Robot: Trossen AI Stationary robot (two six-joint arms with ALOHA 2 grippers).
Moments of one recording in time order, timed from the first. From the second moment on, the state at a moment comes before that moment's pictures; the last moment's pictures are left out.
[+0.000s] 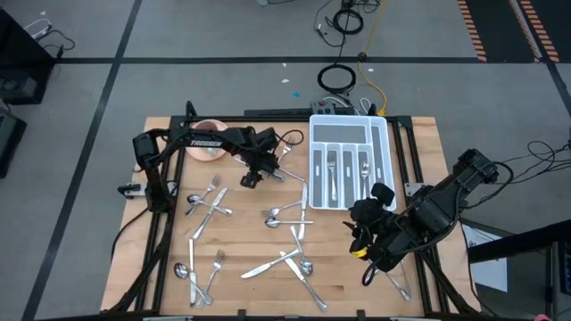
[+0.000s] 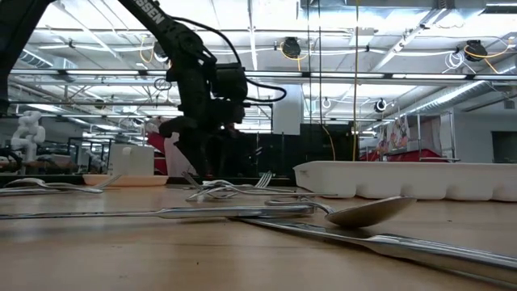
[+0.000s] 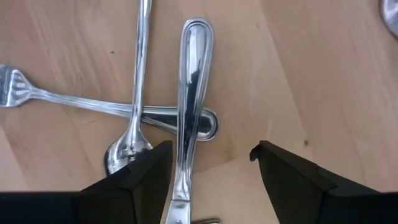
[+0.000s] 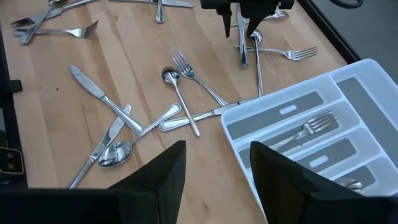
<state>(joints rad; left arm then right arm) 0.40 1.85 1.19 -0.65 0.20 0.76 0.67 1.53 1.67 -1.39 0.65 1.01</state>
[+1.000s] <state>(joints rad) 0.44 1.95 1.19 -0.64 0.15 0.76 0.67 1.53 1.67 -1.40 0.65 1.06</state>
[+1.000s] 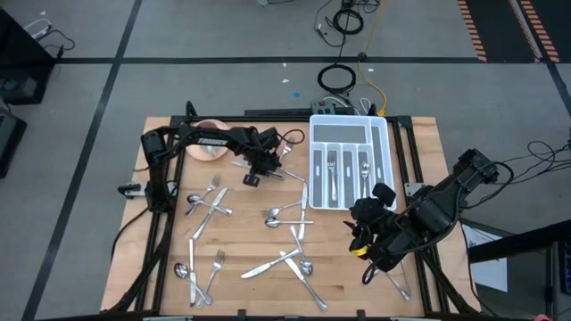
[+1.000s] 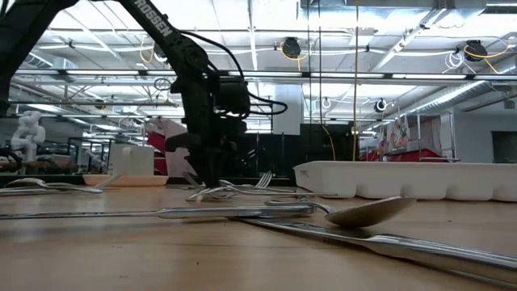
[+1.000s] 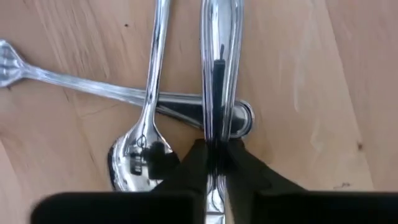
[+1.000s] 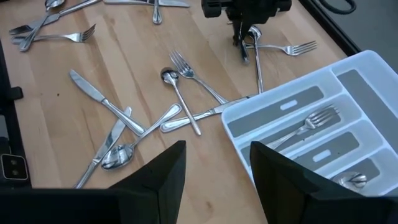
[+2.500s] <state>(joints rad) 0.23 1.86 1.60 -0.80 -0.12 1.15 0.67 1.53 1.67 -1.49 0.66 1.16</state>
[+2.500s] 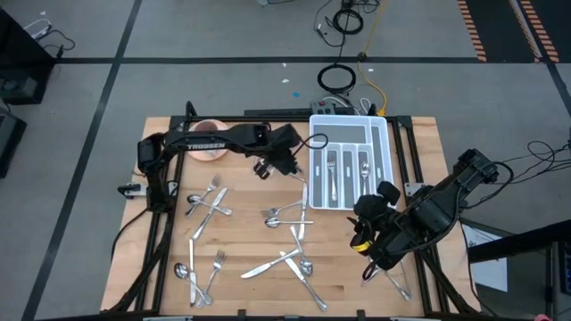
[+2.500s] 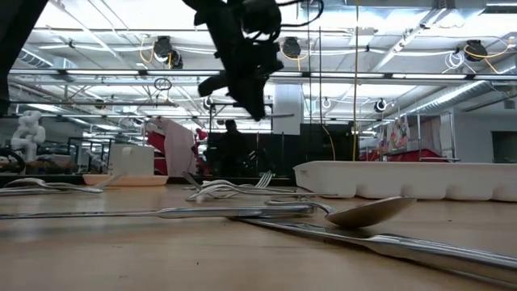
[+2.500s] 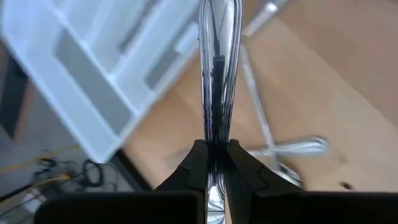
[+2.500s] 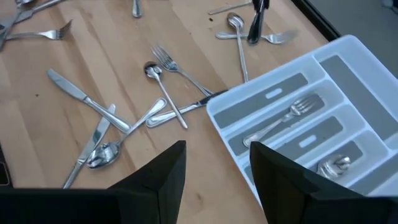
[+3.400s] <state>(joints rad) 0.15 2.18 1.88 -0.81 -0.05 1.72 0.67 1.53 1.67 -1.49 0.66 1.22</state>
